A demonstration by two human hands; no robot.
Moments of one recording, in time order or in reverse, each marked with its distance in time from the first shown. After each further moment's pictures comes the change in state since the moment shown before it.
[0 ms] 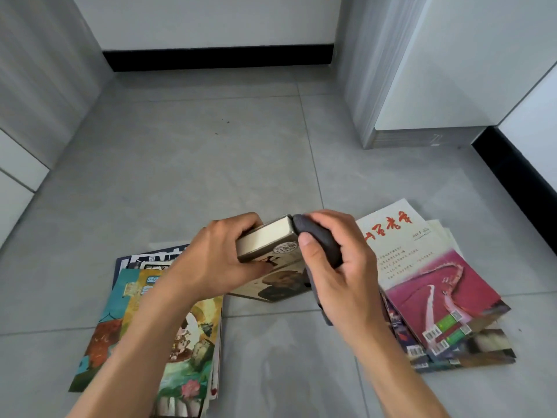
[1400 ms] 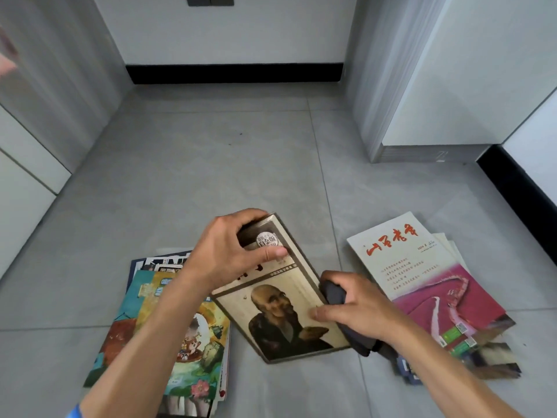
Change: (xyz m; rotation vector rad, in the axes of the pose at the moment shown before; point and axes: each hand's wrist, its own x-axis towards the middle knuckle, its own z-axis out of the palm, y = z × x) left_hand -0.001 -0.017 -0.008 -0.167 0.165 -0.008; right_hand -0.005 0.043 -0.028 -0.292 -0.812 0.490
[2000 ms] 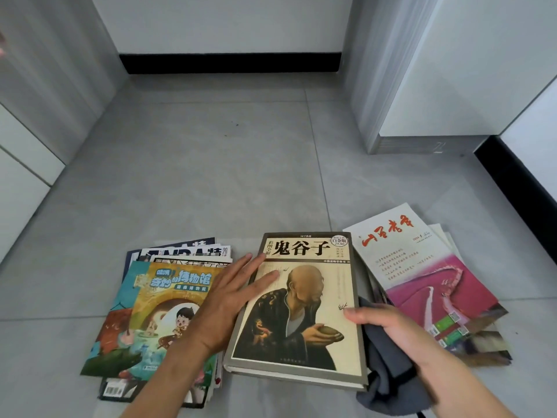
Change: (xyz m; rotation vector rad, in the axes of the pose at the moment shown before) left_hand -0.073 -0.091 0.080 0.279 -0.127 0.211; right_hand -0.056 0.025 -0.001 1.060 -0.099 0.507
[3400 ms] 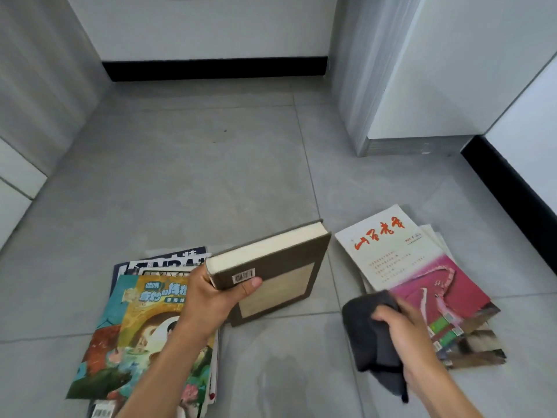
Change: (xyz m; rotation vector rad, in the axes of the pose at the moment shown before) left_hand 0.033 0.048 -0.040 -0.885 0.414 -0.476; right_hand 0.036 0.020 -0.035 -0.157 0.679 -0.455
